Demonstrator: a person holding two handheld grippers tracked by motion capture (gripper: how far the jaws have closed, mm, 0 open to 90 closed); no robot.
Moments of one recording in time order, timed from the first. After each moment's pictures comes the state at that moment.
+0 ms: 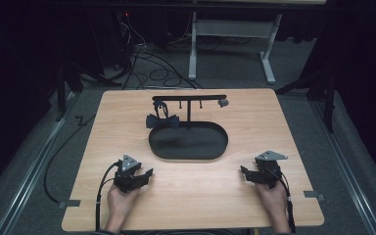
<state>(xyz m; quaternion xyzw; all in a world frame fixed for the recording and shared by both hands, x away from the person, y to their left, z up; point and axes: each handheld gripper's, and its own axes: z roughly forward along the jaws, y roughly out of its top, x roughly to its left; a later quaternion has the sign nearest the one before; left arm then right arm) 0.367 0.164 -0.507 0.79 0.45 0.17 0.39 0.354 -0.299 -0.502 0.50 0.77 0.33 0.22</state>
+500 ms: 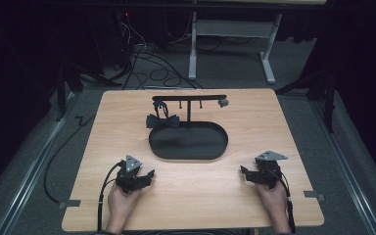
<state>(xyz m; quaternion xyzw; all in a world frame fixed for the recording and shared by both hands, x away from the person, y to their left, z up) 0.366 0.157 -0.507 0.80 0.44 0.19 0.37 0.354 -0.299 -0.502 0.50 0.77 0.32 0.22</state>
